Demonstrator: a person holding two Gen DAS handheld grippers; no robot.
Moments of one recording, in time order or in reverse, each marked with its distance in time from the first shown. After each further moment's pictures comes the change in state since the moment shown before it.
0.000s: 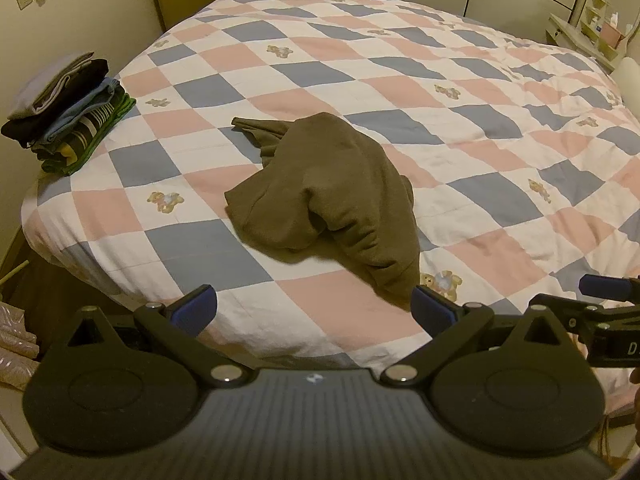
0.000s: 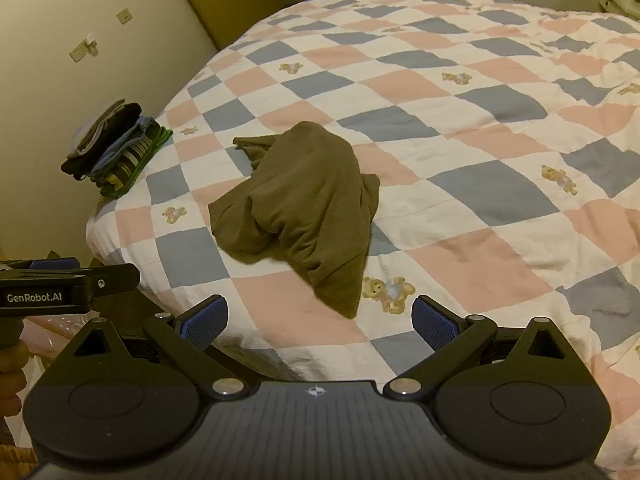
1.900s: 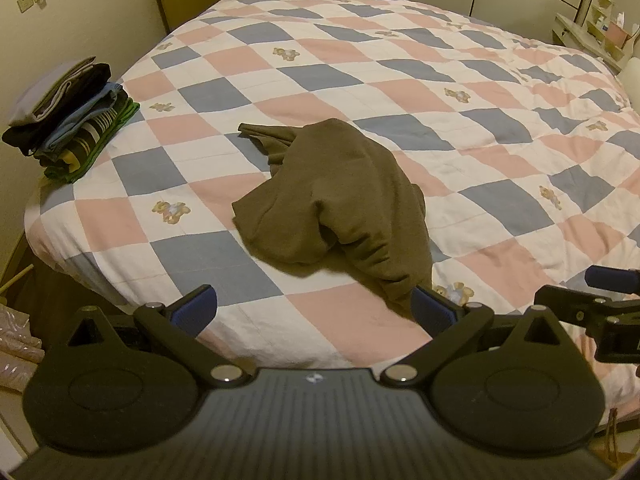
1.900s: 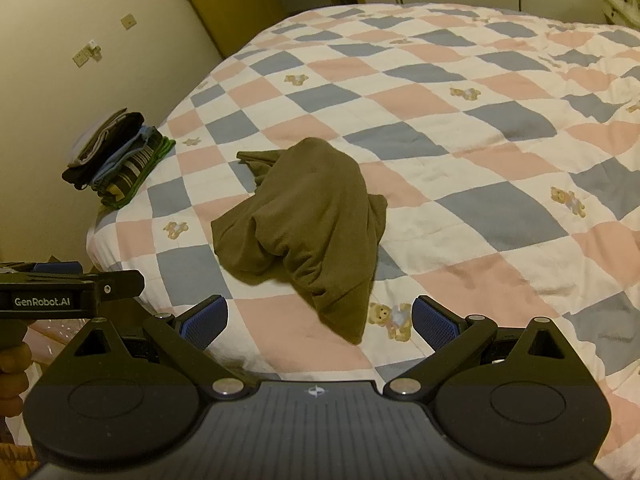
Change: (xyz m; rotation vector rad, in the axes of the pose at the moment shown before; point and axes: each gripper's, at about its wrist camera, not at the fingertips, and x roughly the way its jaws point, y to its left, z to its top) left arm 0.009 0.007 0.022 0.024 0.007 0.002; right arm 0.012 0.005 0.023 -0.014 -0.024 0.008
